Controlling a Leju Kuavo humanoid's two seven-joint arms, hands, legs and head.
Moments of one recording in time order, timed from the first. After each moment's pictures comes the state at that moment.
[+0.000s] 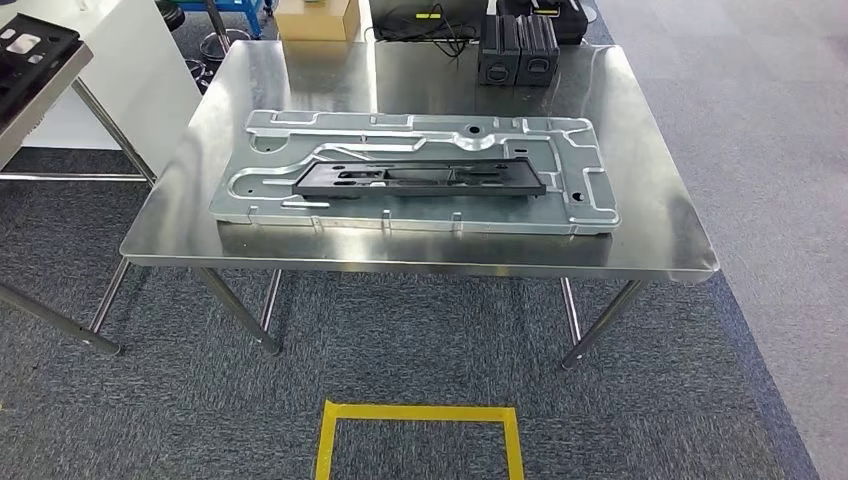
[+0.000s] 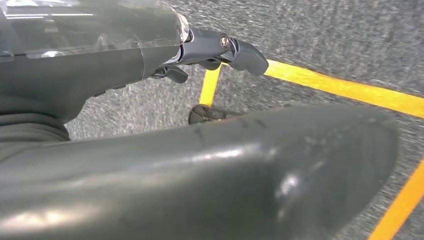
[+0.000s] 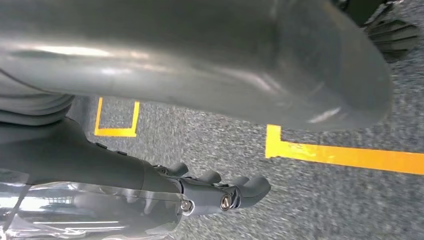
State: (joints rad) left arm -0.03 -0.09 1.40 -0.21 -1.07 -0.14 -0.30; right arm -0.04 0.05 -1.36 -0.27 1.38 0.00 -0.01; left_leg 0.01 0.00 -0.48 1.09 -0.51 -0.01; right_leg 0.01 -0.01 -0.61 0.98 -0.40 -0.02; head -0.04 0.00
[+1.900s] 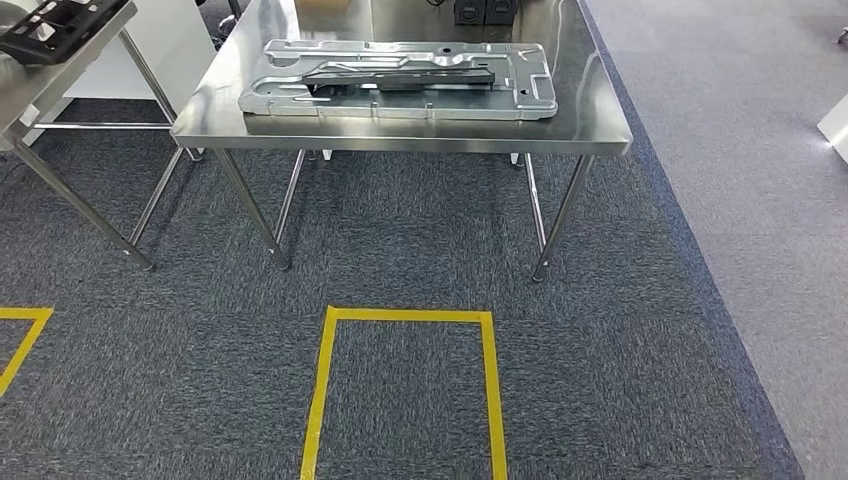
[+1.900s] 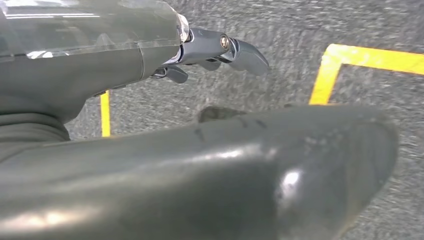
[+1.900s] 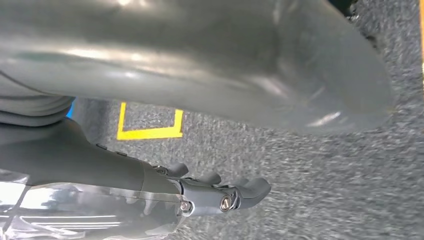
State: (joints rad) left arm -0.06 -0.08 1.35 -0.21 -1.10 -0.11 -0.29; right arm -0.05 0.04 -1.40 -0.22 1.36 0.03 0.00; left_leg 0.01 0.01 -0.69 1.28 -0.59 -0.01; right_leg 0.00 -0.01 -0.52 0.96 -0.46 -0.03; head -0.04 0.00
